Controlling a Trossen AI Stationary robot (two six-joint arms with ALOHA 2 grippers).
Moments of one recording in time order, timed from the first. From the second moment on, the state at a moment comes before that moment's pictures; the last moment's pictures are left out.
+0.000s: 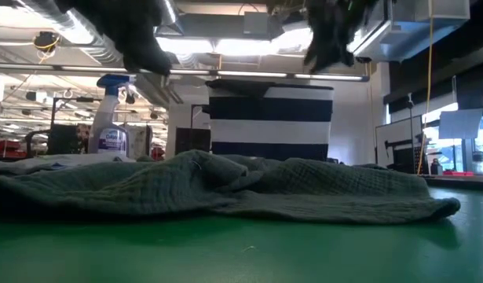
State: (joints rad) left arm 0.36 0.97 0.83 -0.51 0.08 -0.11; right arm -0.34 1.31 1.27 -0.75 -0.08 0.25
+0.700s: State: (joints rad) left arm -0.36 1.35 0.66 -0.30 0.07 -0.78; right arm 0.50 1.55 0.80 -0.06 0.12 0.58
